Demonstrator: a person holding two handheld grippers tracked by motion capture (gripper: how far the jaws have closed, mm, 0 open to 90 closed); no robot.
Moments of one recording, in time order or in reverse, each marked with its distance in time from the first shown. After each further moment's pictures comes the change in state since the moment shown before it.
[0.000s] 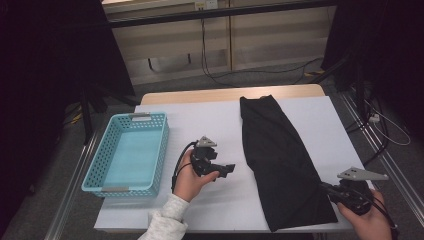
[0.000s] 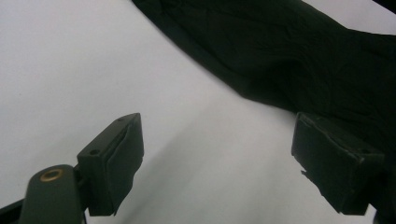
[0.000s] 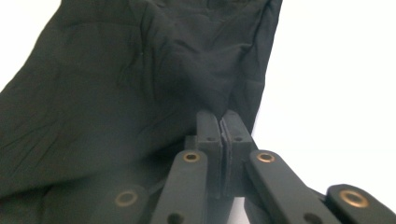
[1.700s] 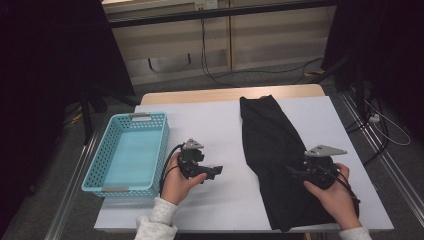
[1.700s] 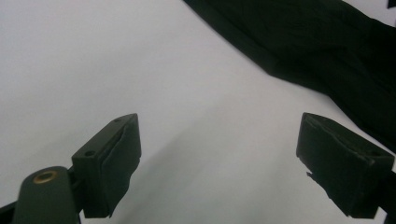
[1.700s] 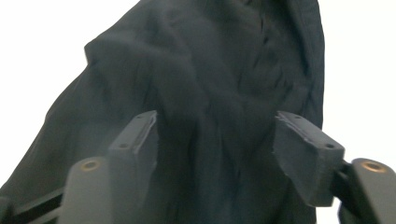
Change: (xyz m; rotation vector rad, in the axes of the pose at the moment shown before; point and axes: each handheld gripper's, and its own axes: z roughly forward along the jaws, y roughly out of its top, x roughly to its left) left arm 0.017 -0.016 -0.025 0.006 0.047 -0.031; right arm 0.030 0.063 0.053 -0.033 -0.031 -0.086
